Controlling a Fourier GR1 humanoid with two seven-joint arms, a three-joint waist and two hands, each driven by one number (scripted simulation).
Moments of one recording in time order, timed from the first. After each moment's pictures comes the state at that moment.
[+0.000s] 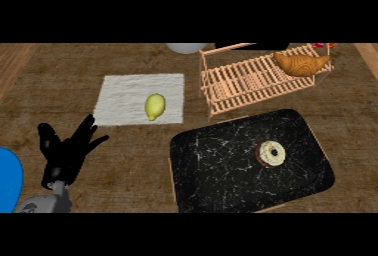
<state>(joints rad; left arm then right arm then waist) -0.06 0.19 0.06 -1.38 0.14 0.01 0.30 -1.37 -0.45 -0.30 -0.71 0.34 0.22 0.19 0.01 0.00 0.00</state>
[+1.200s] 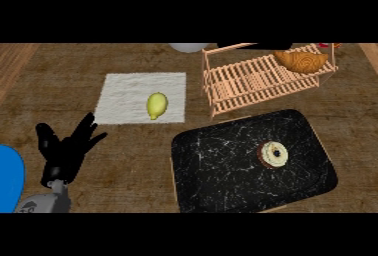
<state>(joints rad) -0.07 0.19 0.08 -1.37 0.14 -0.01 0.27 -1.39 -0.84 -0.63 -0.47 0.16 0.10 0.24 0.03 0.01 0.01</state>
